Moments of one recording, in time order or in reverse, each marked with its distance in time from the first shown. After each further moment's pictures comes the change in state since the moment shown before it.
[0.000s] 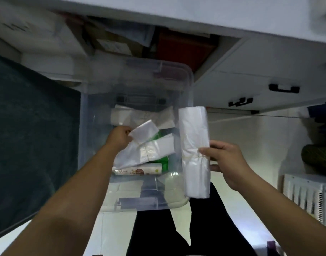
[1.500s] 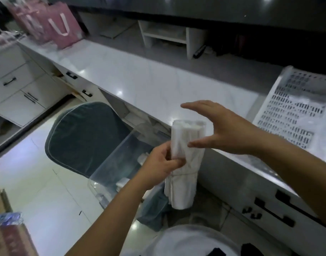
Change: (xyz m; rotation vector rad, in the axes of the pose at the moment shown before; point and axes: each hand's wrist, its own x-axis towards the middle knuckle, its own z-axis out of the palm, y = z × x) left_hand -0.261 0.448 0.005 -0.774 0.508 0.248; right_hand -0.062 -0.346 -0.189 -1.145 -0.752 -1.418
